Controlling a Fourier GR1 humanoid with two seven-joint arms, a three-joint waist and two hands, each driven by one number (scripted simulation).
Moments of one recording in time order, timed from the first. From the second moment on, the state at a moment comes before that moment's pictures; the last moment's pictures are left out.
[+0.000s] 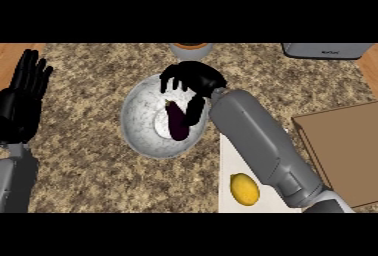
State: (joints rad) left arm -0.30 0.31 0.21 -1.46 0.14 0.00 -0.01; right arm -1.02 0.00 0.31 -0.76 0.55 0.24 -0.01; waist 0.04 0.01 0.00
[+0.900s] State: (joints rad) left arm -0.27 0.29 0.21 -1.50 0.13 0.02 0.00; right arm -1.08 -0.08 0.07 -0.55 0.13 -0.02 -0.24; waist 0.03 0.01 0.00
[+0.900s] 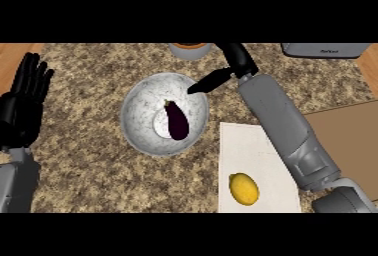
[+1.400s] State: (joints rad) left arm -0.28 0.29 0.21 -1.51 0.14 0.00 -0.01; right arm -1.10 -0.31 -0.09 -0.33 0.04 0.18 -0.43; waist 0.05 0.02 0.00
